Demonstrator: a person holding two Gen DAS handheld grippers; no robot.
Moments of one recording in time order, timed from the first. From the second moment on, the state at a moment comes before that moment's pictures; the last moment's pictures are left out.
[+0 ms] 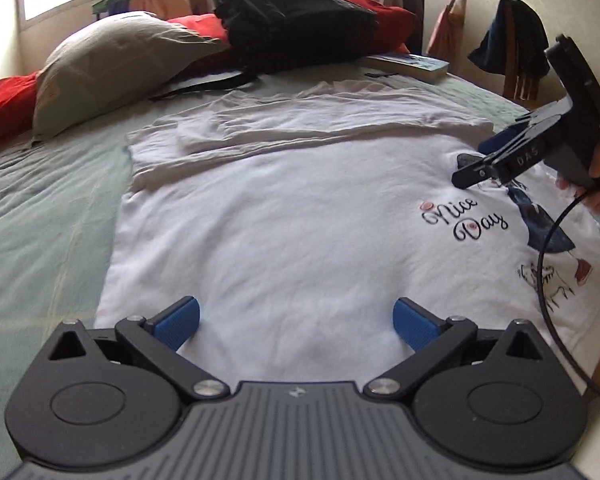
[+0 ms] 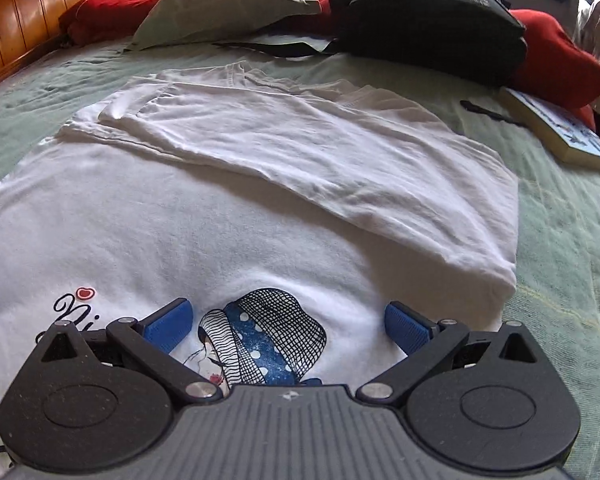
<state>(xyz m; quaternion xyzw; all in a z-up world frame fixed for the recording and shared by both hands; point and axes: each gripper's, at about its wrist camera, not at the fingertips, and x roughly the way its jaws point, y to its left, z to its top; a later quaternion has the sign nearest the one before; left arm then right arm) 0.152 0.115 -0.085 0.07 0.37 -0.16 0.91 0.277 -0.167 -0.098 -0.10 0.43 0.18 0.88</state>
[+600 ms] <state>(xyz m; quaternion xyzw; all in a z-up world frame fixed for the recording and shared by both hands) 0.039 0.126 -0.066 0.13 0.35 -0.13 0.92 0.106 -0.196 -0.096 -0.08 0.42 0.13 0.89</state>
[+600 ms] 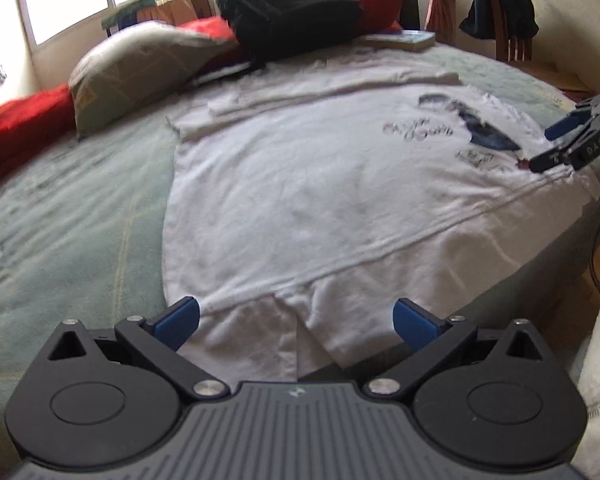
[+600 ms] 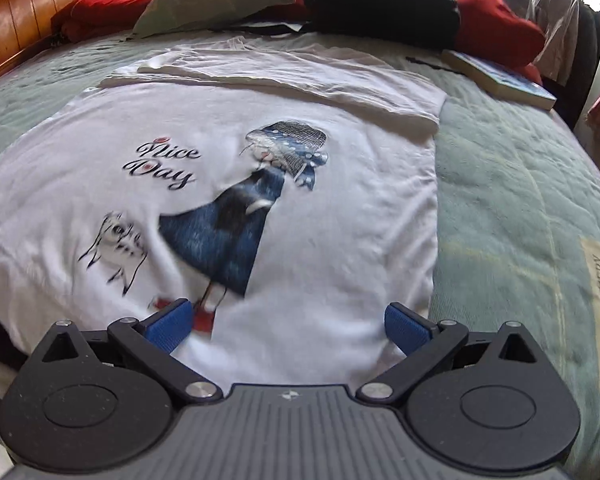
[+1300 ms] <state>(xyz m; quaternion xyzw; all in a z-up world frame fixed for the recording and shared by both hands) 0.031 0.066 -0.084 0.15 0.33 -0.13 0.92 0.055 -0.183 -0.116 -0.14 0.34 0.21 0.91</state>
